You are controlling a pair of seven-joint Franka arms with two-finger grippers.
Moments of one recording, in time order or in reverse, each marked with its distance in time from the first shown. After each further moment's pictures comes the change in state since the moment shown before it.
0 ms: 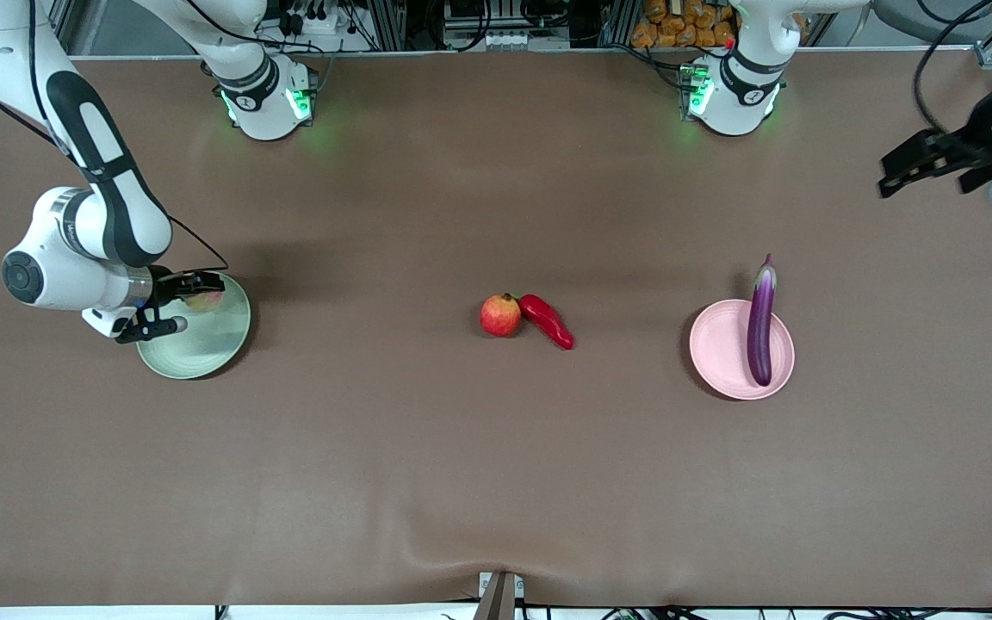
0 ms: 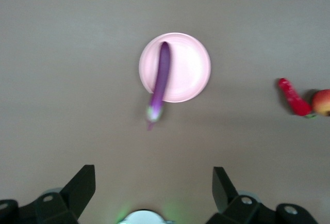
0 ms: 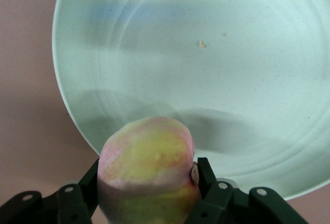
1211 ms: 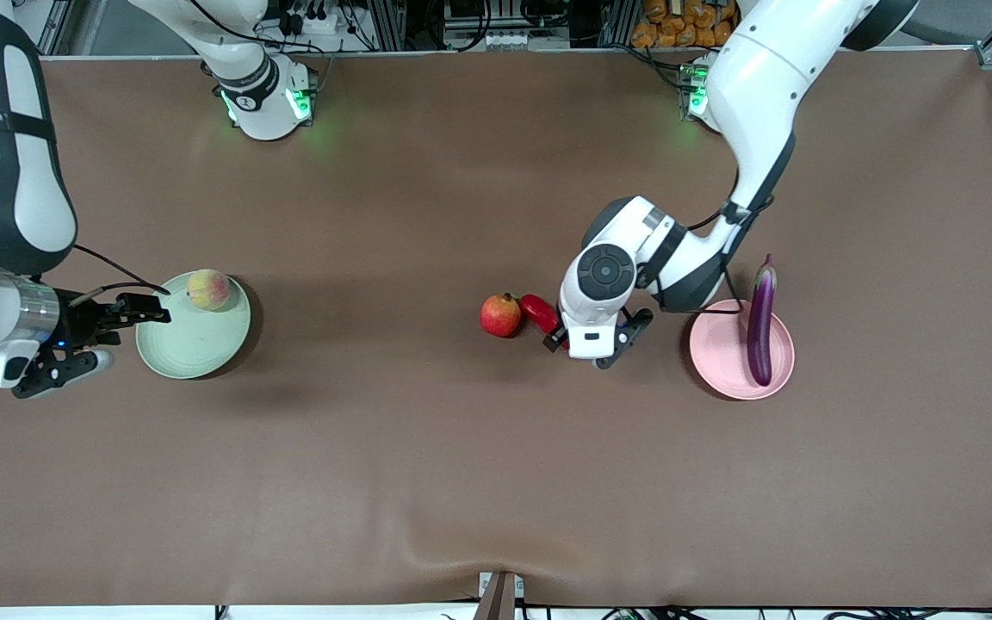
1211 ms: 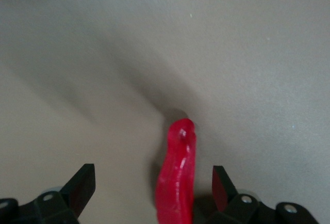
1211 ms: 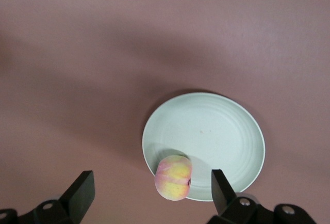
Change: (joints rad) left arm -0.313 0.725 -0.260 -0.025 0.177 0.679 -1.323; right arm 0.086 0.005 0.020 0.609 0.009 -0.466 -0.051
